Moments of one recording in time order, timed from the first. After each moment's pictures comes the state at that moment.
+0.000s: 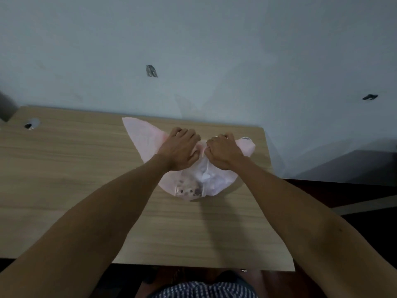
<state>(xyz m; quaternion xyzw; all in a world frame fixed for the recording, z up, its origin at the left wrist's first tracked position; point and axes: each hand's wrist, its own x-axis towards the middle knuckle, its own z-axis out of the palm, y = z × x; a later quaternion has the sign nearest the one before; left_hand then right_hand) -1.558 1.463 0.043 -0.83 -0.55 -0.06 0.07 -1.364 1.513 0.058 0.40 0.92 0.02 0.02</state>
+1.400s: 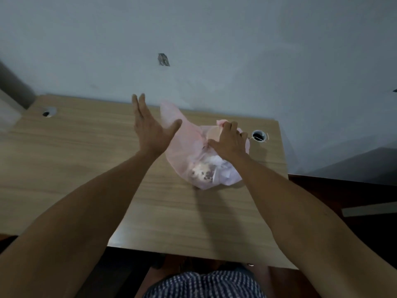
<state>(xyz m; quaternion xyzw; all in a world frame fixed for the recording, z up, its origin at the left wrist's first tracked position) -1.615 1.440 0.047 -0.45 -0.78 -0.42 -0.07 -1.387 1.525 0.021 0.61 0.78 -0.13 -0.08</state>
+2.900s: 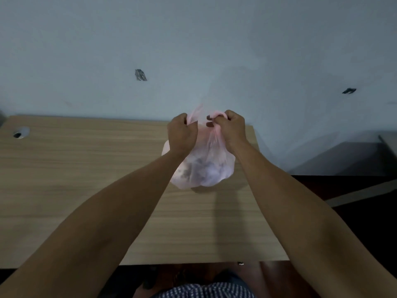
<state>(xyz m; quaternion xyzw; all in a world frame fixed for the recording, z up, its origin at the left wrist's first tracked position) -1.493 1.479 0.094 -0.46 -0.69 -0.52 -0.20 -1.351 1.520 0.110 0.51 0.48 -0.52 -0.49</state>
